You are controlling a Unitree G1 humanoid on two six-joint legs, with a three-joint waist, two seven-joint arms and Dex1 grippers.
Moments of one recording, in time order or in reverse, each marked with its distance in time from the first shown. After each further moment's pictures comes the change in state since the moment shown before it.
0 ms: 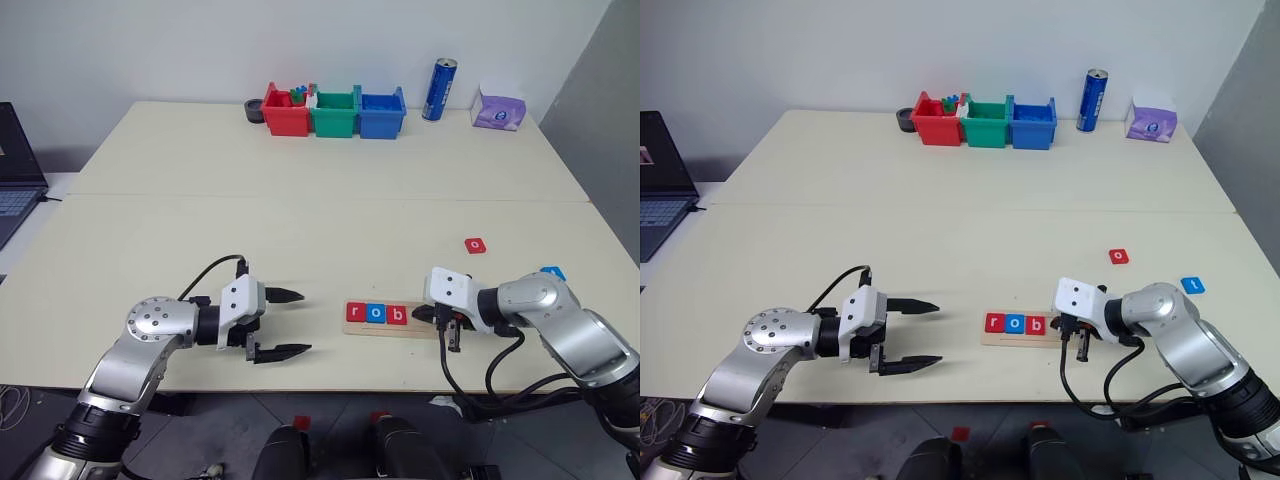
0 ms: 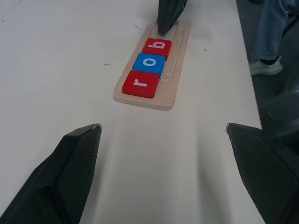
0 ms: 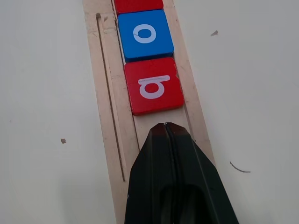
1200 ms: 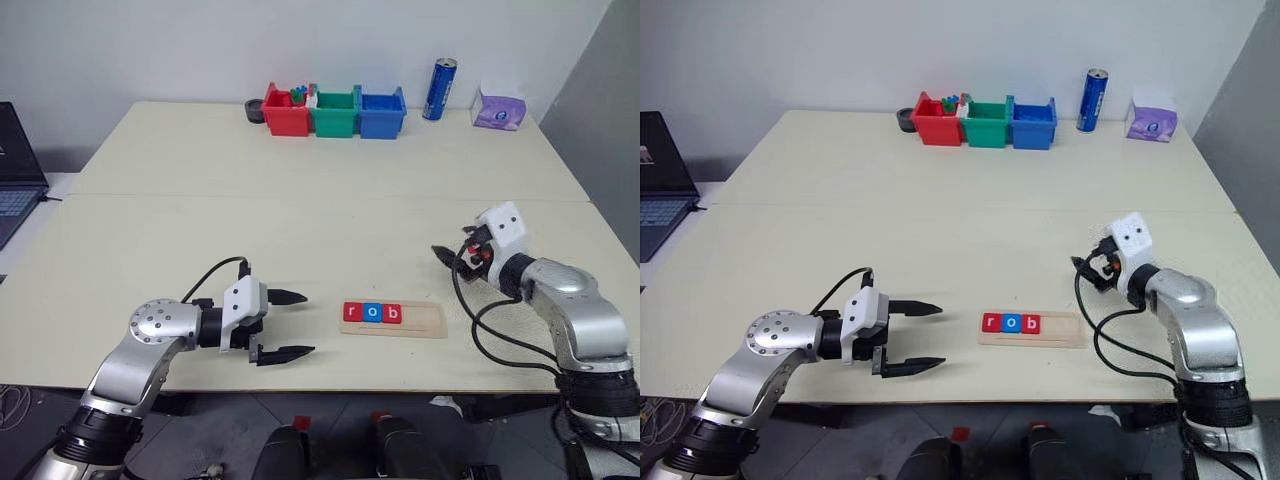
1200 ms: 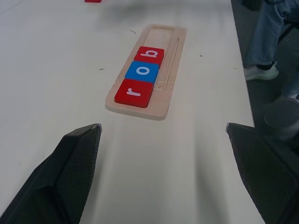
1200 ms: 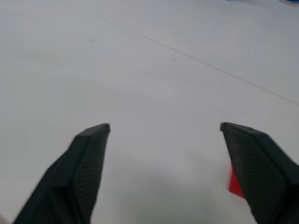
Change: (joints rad) left arm 0.009 -0.011 -0.002 -0.027 -0.017 0.034 0.007; right arm -0.007 0.367 -0.467 0.178 0.050 0.111 -0.551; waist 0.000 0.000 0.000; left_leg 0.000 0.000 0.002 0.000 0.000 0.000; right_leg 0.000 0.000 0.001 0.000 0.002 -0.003
